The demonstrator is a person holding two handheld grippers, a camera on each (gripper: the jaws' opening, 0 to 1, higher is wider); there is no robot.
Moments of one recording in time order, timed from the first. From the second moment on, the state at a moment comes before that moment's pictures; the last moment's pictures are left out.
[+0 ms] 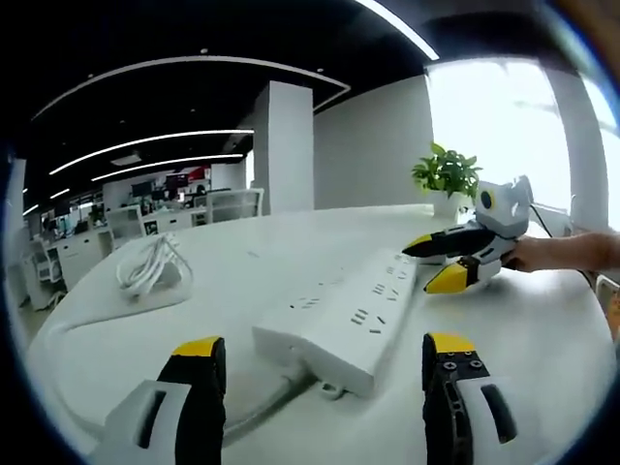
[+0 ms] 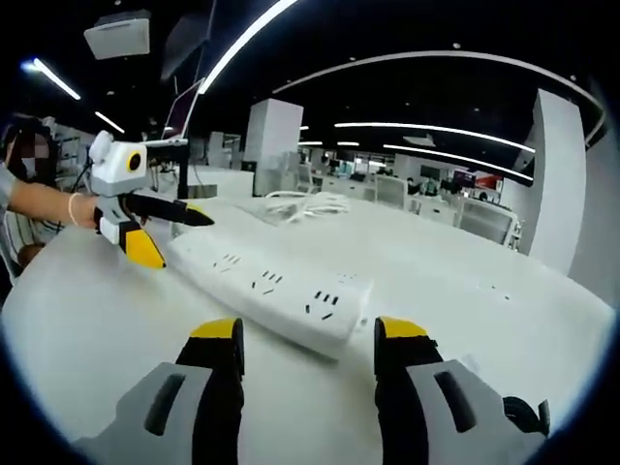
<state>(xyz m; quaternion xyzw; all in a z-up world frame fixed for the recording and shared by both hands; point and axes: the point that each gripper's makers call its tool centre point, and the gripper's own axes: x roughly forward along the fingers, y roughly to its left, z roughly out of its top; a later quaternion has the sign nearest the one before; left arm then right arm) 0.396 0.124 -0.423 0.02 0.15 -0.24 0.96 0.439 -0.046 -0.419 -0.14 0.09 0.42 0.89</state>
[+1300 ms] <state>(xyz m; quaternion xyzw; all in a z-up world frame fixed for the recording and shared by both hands) 0.396 0.117 -0.432 0.03 0.20 -0.24 0.95 0.443 -0.047 -0.423 -0.11 0.13 0.41 0.90</state>
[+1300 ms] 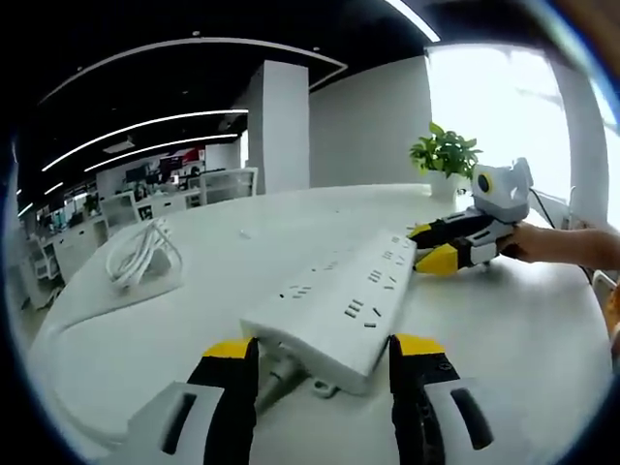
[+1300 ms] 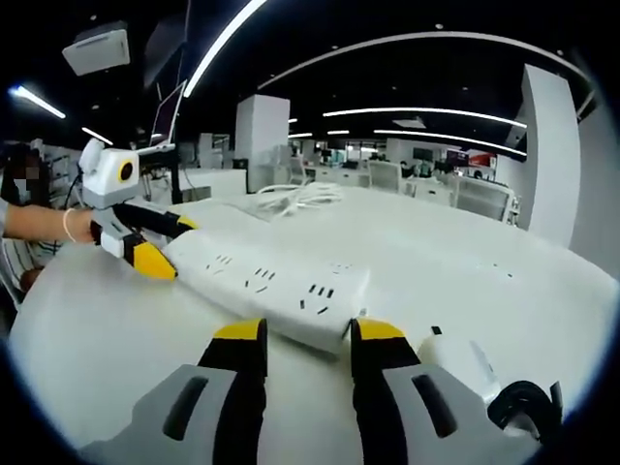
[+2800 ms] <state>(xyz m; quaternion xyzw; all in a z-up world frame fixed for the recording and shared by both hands) 0.412 0.114 -0.434 0.07 0.21 -0.31 0.92 0.429 -0.060 -0.423 -0.10 0.13 0.37 0.92</state>
